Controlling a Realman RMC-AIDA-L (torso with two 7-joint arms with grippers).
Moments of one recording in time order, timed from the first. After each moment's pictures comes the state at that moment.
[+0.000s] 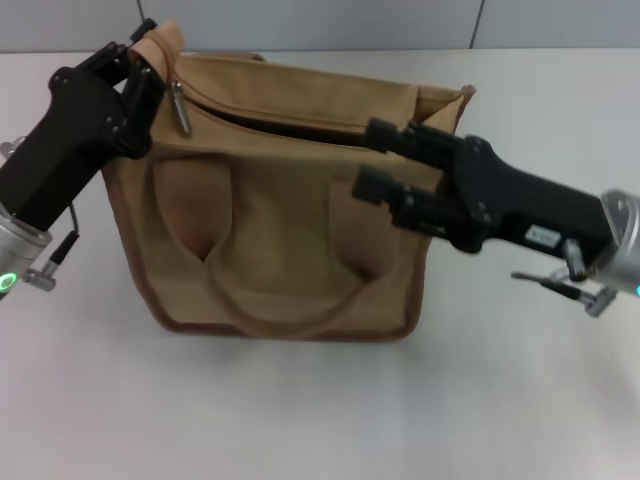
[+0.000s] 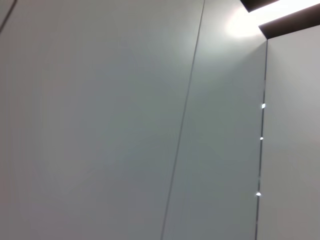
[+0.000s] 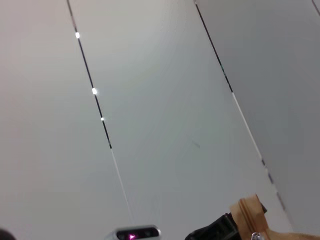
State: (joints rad) left arm -0.51 -2.08 0.40 0.12 1.49 1.77 -0.78; right arm 0.59 2.09 -0.92 -0.22 -1.41 -1.79 1.08
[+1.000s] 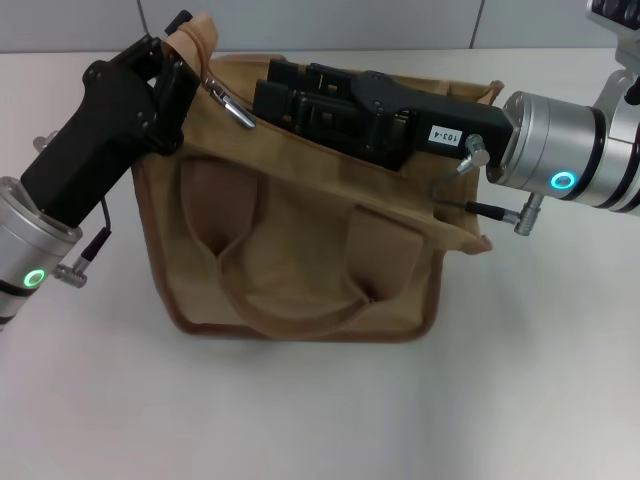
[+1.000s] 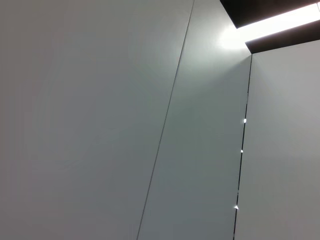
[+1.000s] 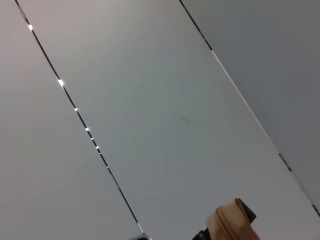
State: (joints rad) left arm -0.55 -2.08 0.40 0.04 1.50 1.79 -0.77; right arm 0.81 2.09 -0.96 -0.23 -1.39 -1.60 1.41
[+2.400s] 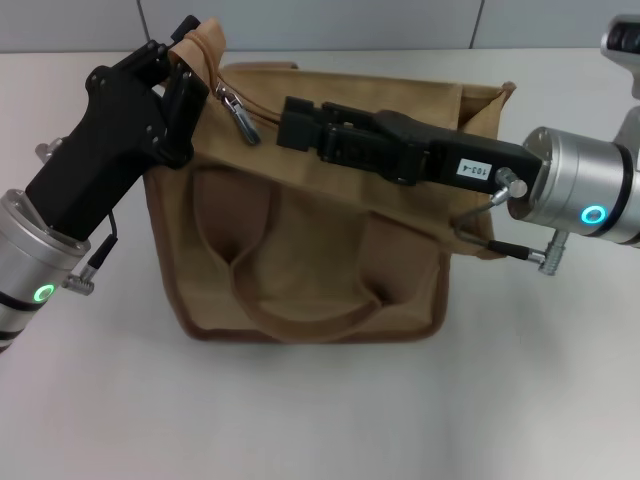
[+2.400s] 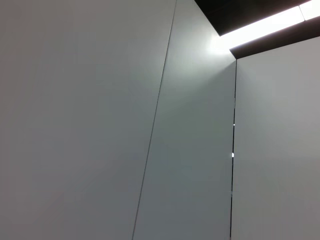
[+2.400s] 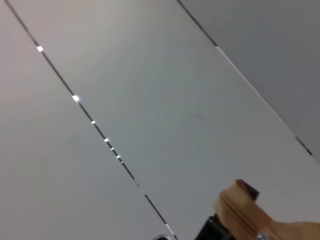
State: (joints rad) left arm -0.55 -2.08 0.41 -0.01 1.50 1.83 -0.65; right arm 0.74 2.09 -1.01 -0.23 -1.37 -1.68 1.50
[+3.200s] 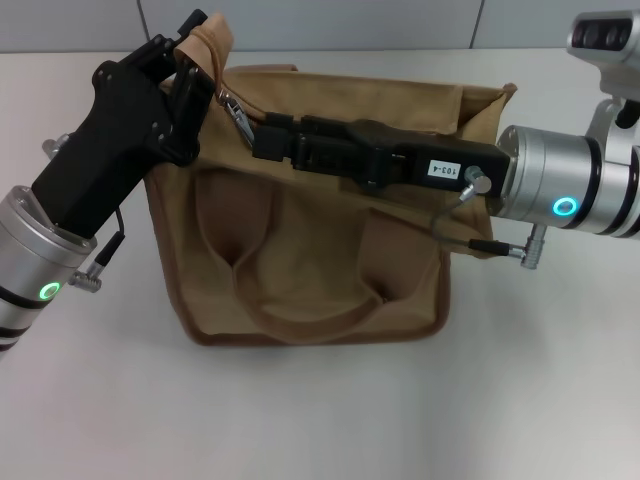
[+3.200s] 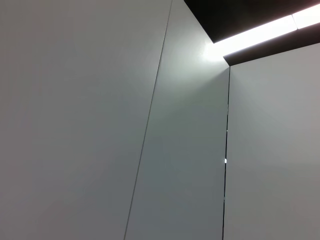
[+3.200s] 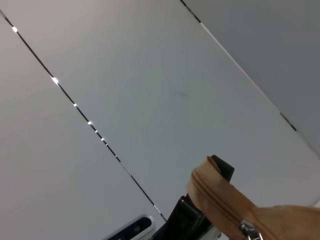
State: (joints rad) left arm -0.57 -2.08 0.41 -0.03 1.50 1.85 -0.65; right arm 0.78 2.09 -1.06 -0.23 -1.37 -1.60 1.54
